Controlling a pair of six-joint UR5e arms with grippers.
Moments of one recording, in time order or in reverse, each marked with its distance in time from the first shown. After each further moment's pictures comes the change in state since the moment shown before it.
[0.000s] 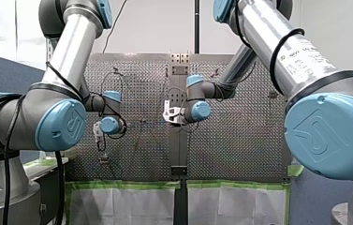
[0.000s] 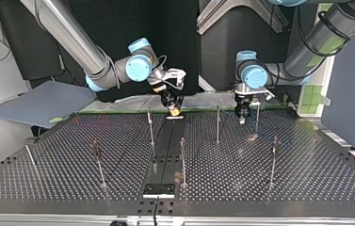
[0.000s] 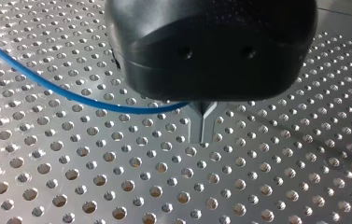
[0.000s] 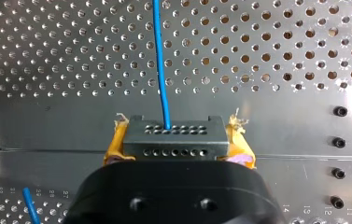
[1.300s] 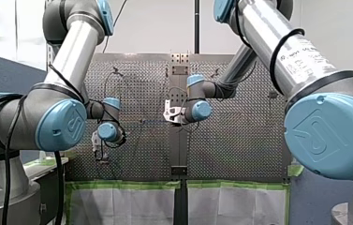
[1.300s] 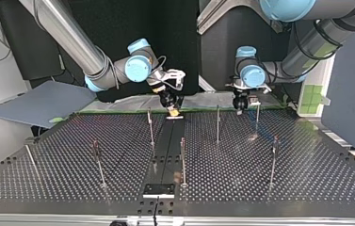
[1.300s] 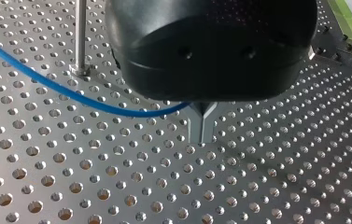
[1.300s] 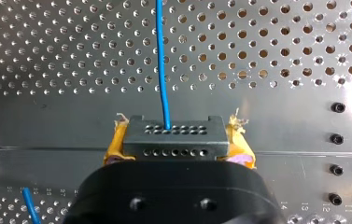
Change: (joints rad) left arm 0.009 -0.066 -0.011 -0.060 0.031 0.029; right arm -0.005 -0.001 -0.001 0.000 -0.001 0.002
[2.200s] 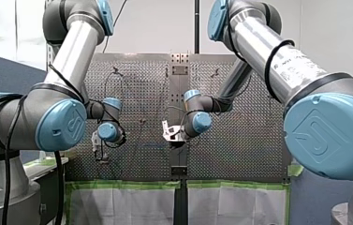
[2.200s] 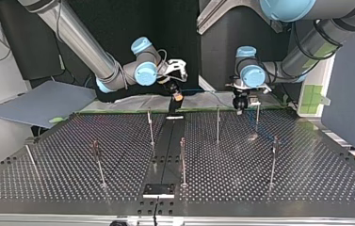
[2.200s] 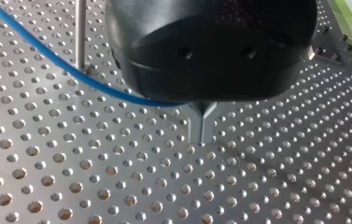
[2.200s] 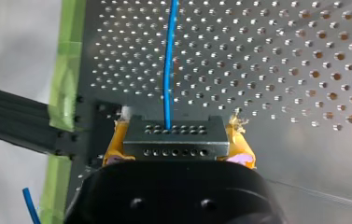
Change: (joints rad) left arm 0.000 0.000 0.000 0.000 0.000 0.000; right arm 0.002 0.127 -0.051 0.213 -0.061 -0.147
